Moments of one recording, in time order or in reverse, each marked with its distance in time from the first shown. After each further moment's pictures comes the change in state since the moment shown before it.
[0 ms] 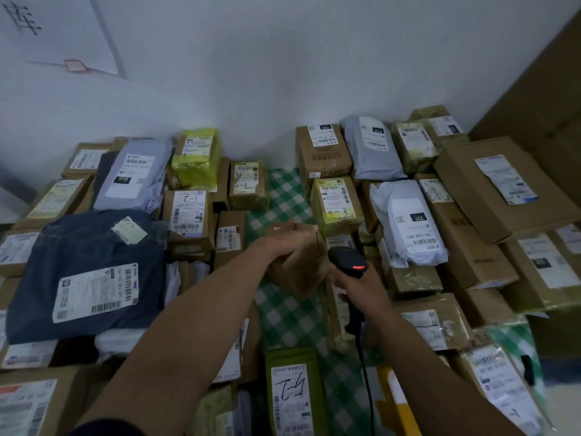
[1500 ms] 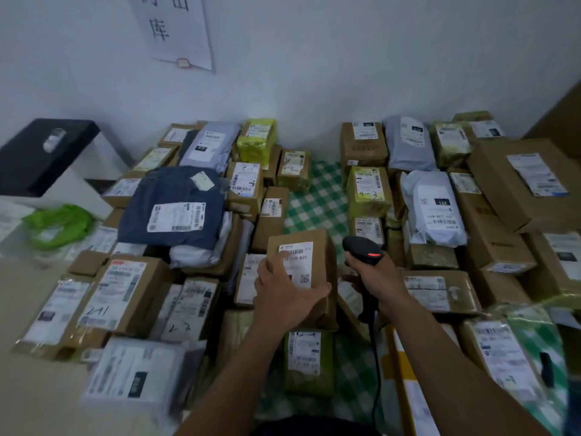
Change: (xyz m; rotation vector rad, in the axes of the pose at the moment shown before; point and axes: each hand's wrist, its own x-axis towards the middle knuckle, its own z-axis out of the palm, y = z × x) left_hand -0.217 -0.089 0.129 -0.275 0.562 -0.043; right_hand -0.073 0.020 -0.004 0.086 -0.137 -0.017
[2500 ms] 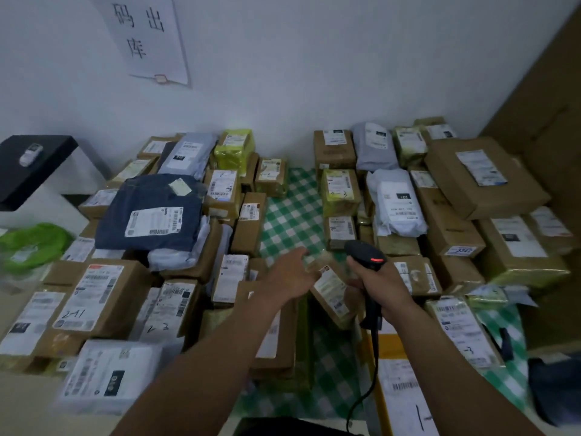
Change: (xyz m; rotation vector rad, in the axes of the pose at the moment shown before) left_hand 0.019 0.037 0.037 0.149 -0.255 0.275; right_hand -0.060 -0.003 -0.055 0.050 0.059 -0.063
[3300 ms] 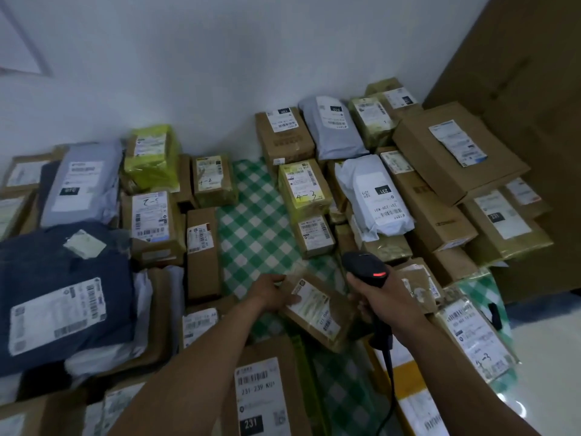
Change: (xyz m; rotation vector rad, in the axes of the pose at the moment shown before) left_hand 0.159 -0.058 0.010 -0.080 -0.460 -0.210; right_hand 0.059 0.005 -0.005 -0.116 0.208 0.147
